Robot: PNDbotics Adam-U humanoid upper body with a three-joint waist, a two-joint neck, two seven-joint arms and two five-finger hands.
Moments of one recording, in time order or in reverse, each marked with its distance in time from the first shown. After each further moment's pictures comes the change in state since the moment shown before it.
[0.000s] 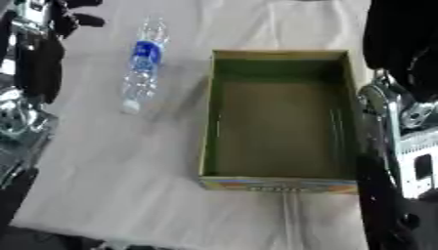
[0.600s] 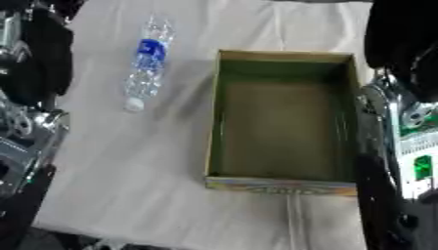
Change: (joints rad) left arm -0.011 -0.176 0.055 0.000 -0.123 -0.485 -0.151; right arm -0.003 0.008 -0.004 -0.006 0.004 -0.004 -0.020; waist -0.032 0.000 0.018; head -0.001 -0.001
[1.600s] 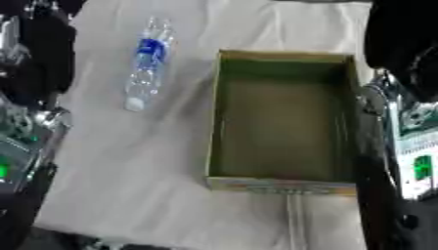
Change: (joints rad) left arm -0.017 -0.028 0.000 0.000 -0.002 -0.075 -0.100; right arm 0.000 0.001 0.000 -0.001 -0.001 -0.001 -0.003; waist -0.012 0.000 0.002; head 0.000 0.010
